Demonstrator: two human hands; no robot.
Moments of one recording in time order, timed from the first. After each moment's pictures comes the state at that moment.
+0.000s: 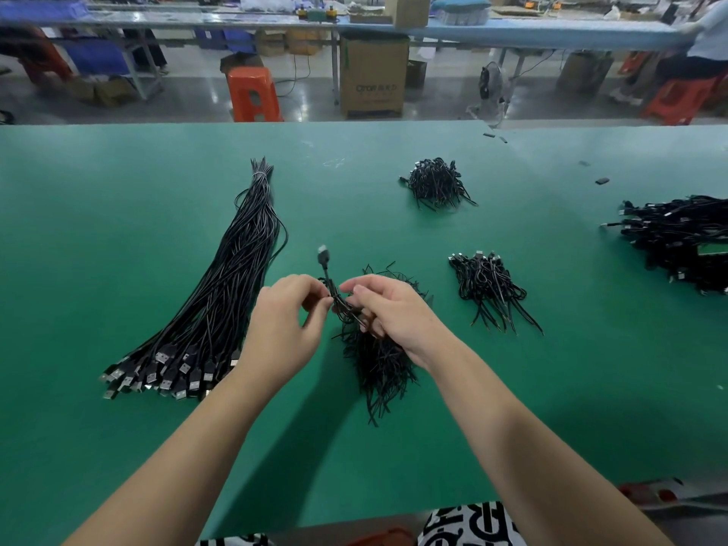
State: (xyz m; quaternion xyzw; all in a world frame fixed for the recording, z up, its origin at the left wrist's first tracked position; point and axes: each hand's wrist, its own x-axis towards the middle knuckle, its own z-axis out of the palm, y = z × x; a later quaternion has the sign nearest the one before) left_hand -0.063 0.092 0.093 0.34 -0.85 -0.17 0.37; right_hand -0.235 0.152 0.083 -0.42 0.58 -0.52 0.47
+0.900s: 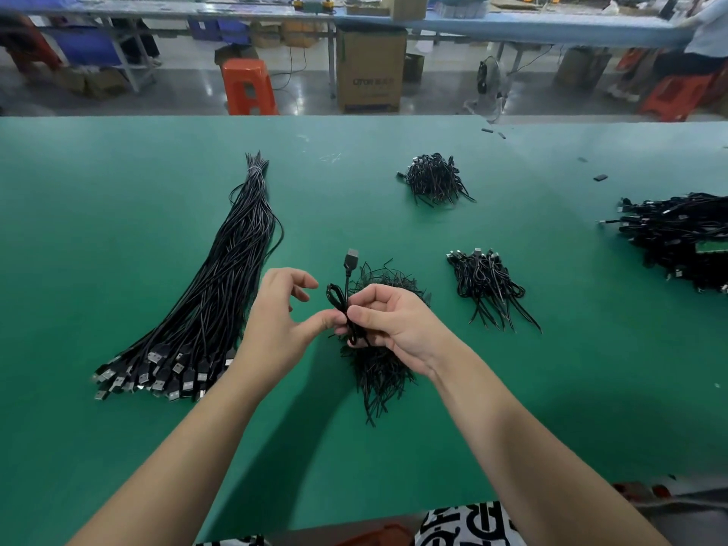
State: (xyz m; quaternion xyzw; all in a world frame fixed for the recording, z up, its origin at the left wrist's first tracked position) left_hand -0.062 0.080 0.075 0.36 -0.79 -0.32 0.37; right_hand -0.238 0.163 0.077 -0.34 0.46 -0.57 0.59
